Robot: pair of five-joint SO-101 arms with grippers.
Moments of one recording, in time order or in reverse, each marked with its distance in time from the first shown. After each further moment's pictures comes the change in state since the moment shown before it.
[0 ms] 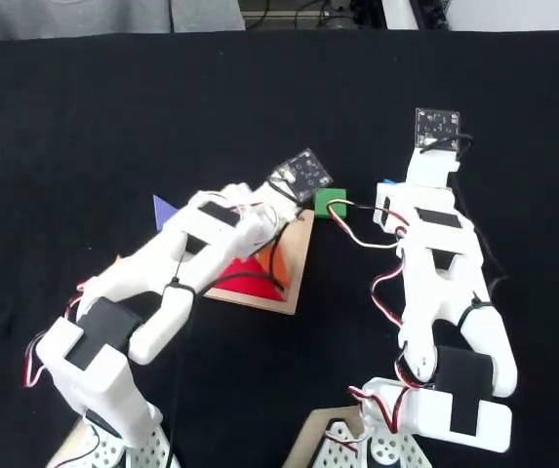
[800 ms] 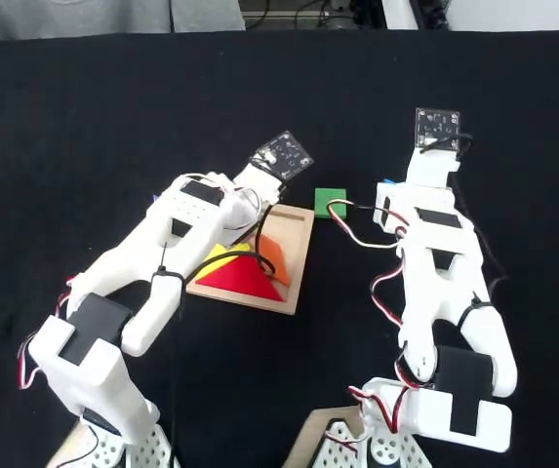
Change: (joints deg) left arm -4.5 0.0 -4.7 9.1 -0.3; right arm 0.0 0.0 0.0 -0.2 0.0
